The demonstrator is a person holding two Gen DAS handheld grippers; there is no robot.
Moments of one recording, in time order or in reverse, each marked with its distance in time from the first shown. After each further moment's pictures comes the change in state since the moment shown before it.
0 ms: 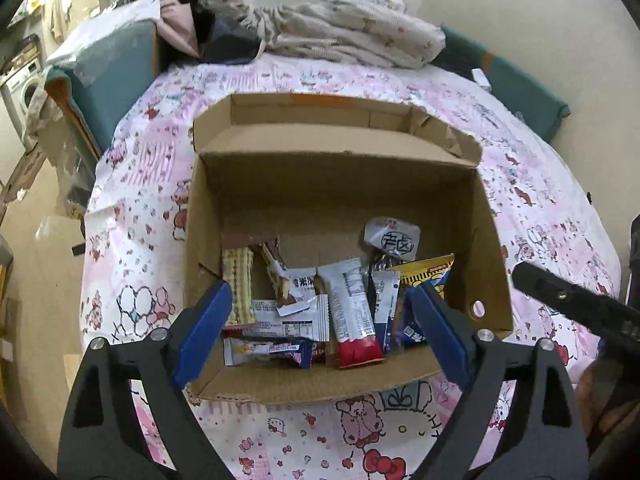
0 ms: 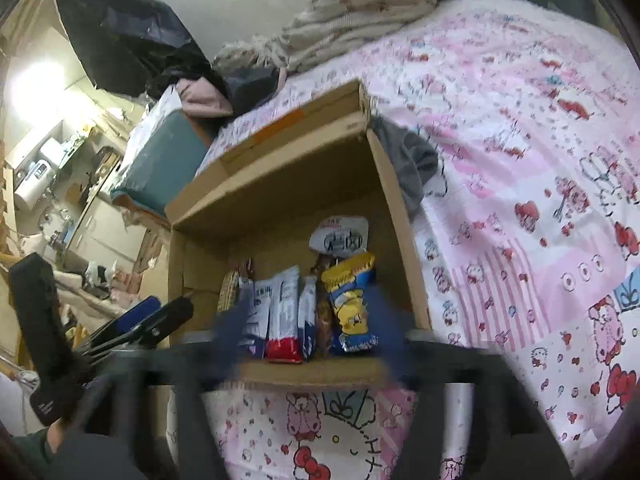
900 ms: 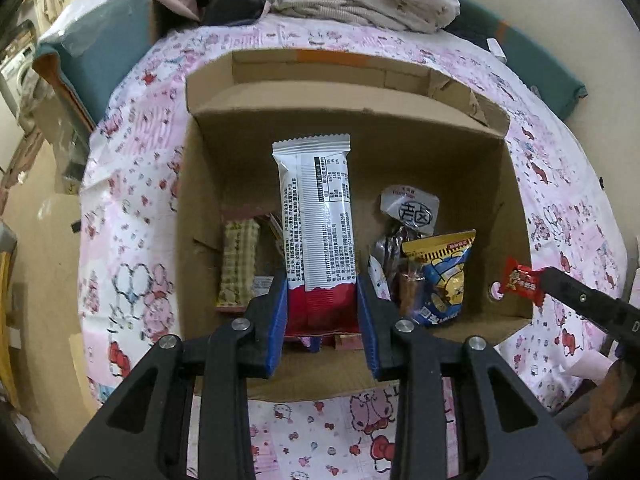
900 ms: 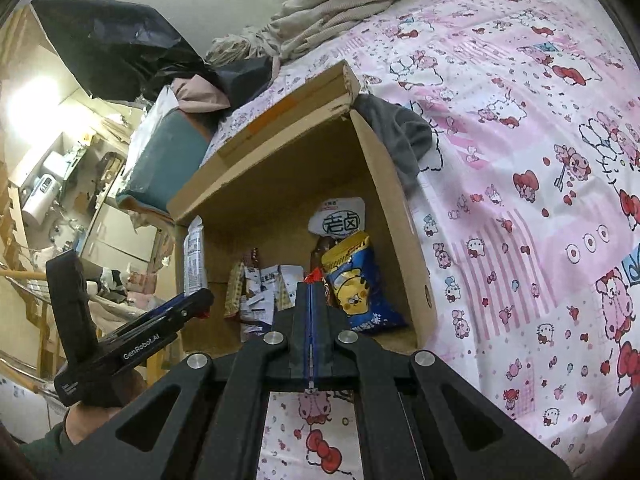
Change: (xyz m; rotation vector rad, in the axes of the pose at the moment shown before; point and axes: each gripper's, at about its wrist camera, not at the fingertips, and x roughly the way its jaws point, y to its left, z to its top) left arm 0.035 0.005 0.003 -0.023 0.168 0.023; right arm 0.005 -0.020 -0.002 0.086 0.097 0.056
